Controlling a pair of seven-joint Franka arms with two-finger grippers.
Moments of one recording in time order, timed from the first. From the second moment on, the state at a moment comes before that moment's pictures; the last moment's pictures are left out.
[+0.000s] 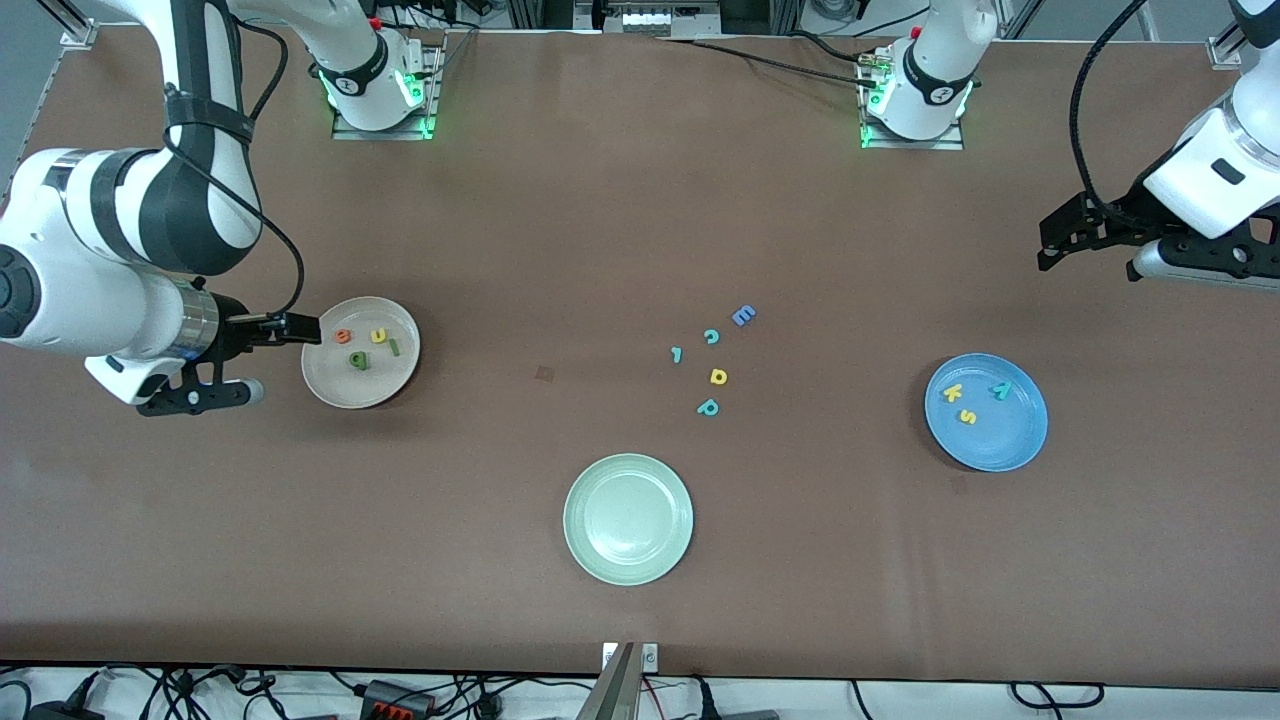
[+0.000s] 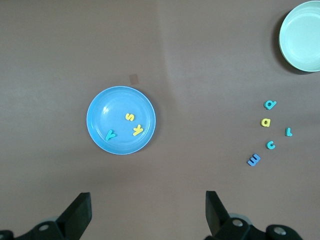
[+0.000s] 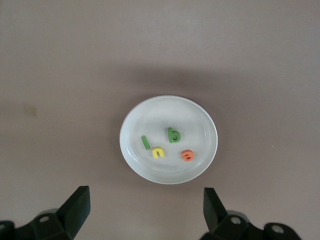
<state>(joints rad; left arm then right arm) 0.02 -0.01 -0.10 -1.64 -0.03 1.67 0.02 0.64 0.41 -0.67 -1.55 0.29 1.67 -0.11</state>
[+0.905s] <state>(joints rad) 0.02 -0.01 -0.10 -1.64 -0.03 1.67 0.02 0.09 0.23 -0.19 -1.40 0.09 1.65 -0.06</state>
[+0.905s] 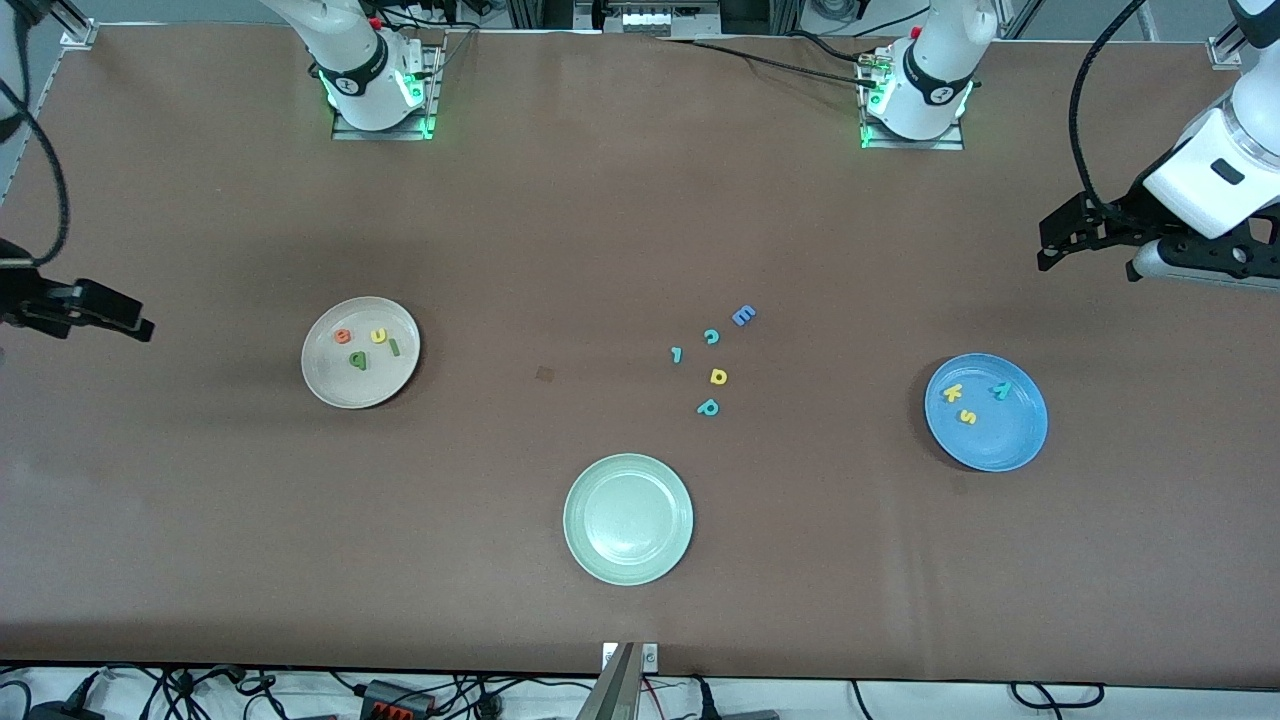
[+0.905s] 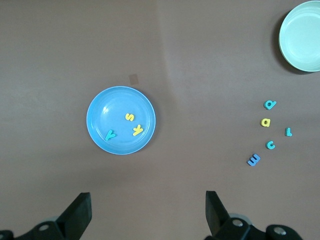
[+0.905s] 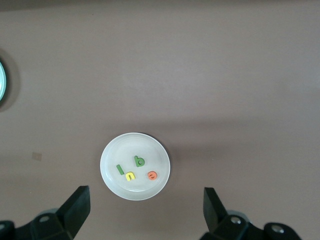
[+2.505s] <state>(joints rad) 0.02 -0.01 -0.10 -1.64 -0.03 1.67 0.02 -0.01 0.15 -0.06 -1.50 0.03 1.64 -0.05</state>
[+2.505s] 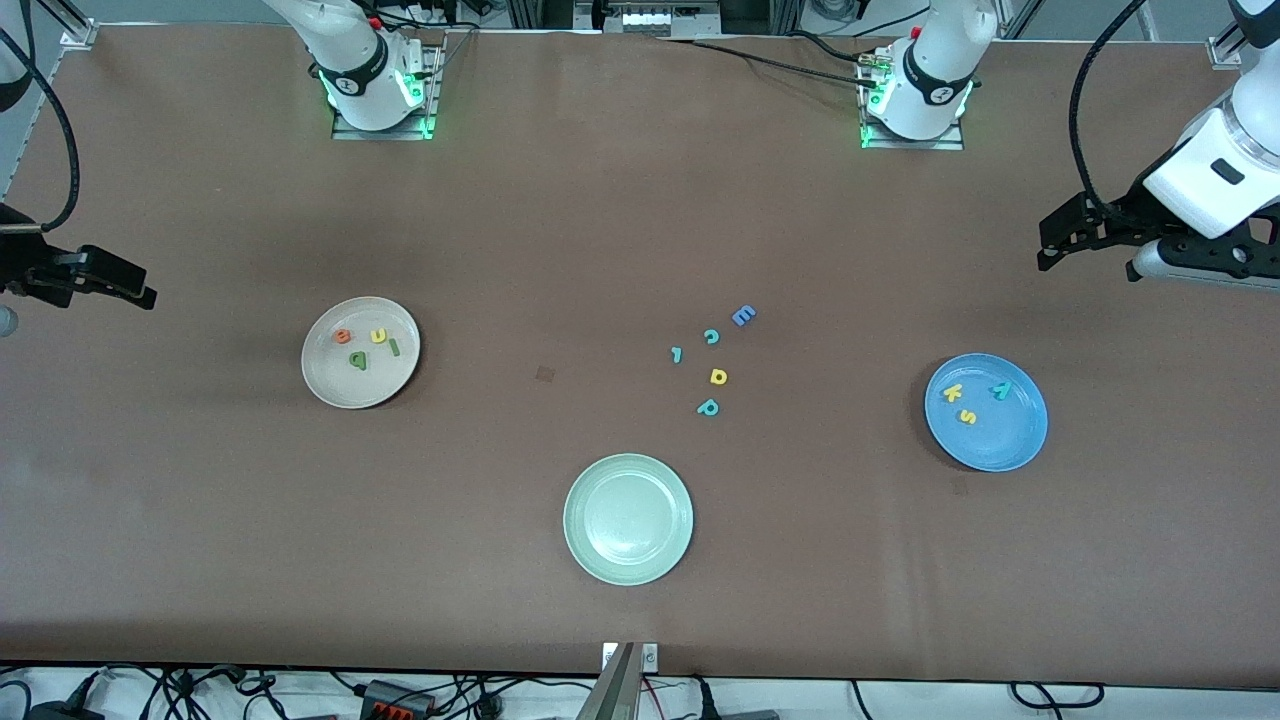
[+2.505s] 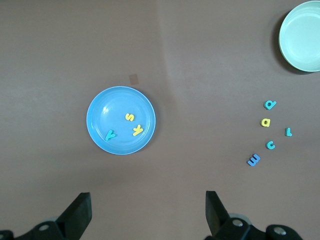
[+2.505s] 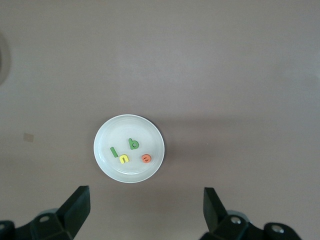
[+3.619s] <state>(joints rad) 0.02 -0.01 -0.10 -1.64 -0.03 1.67 0.02 -0.02 0.11 -0.06 -1.59 0.01 1.64 -0.05</state>
